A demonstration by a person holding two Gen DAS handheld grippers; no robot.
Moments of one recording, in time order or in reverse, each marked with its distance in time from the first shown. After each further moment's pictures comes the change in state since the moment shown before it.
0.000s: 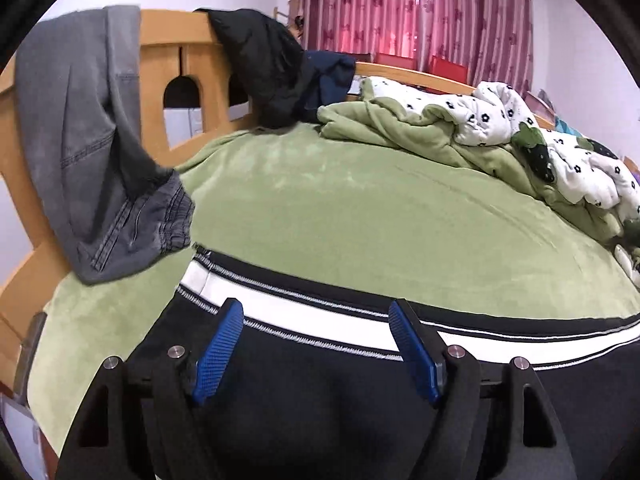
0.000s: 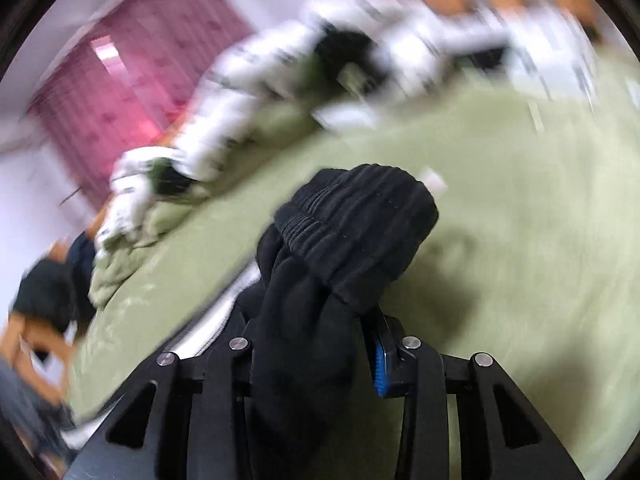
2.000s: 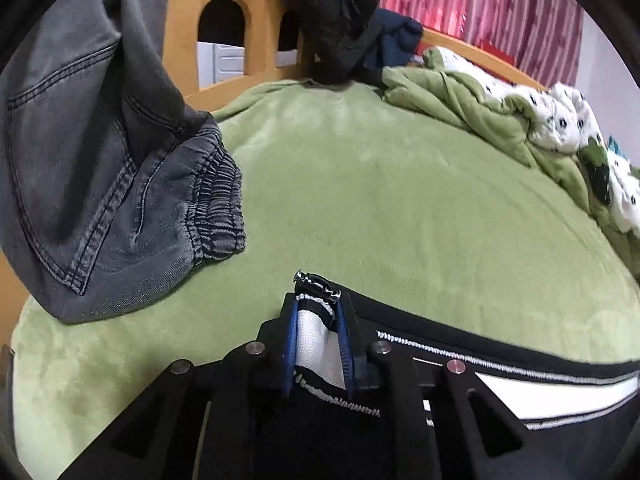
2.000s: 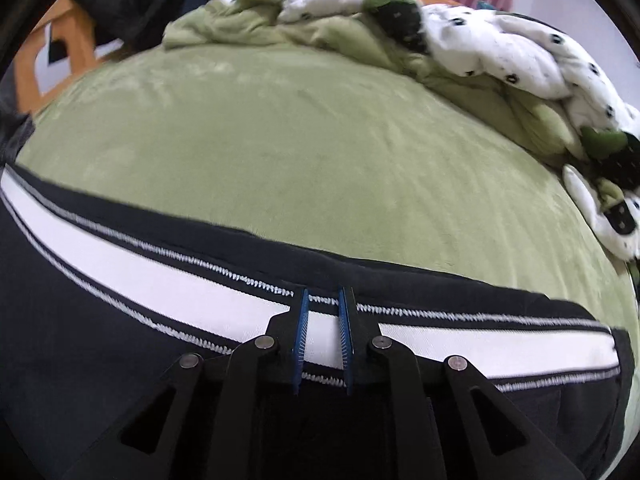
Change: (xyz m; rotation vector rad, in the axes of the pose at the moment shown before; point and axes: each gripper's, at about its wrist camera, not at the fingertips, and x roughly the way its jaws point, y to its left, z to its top) left arm 0.131 0.109 0.035 -0.065 0.146 0.035; right arm 0.121 0.250 -0.089 -0.743 0.357 0.026
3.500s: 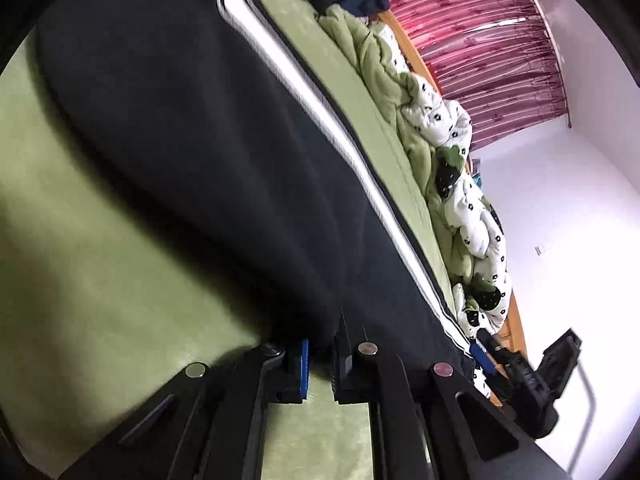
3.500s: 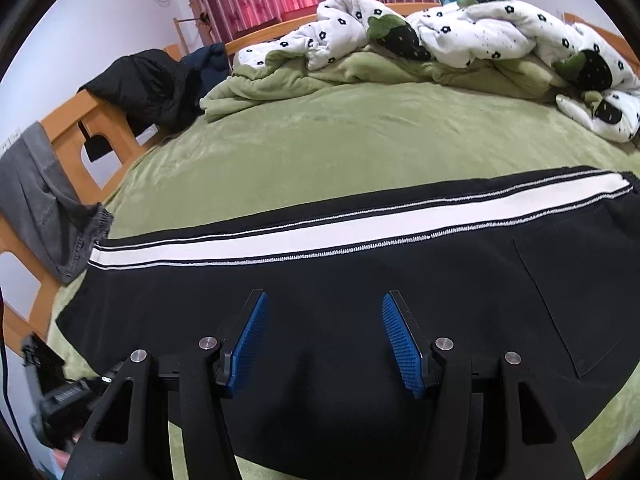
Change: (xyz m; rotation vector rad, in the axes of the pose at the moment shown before) left arm -0.096 -0.036 -0.204 -0.462 0.204 -0.708; right arm -0.122 0.146 -0.056 0.281 -0.087 0.185
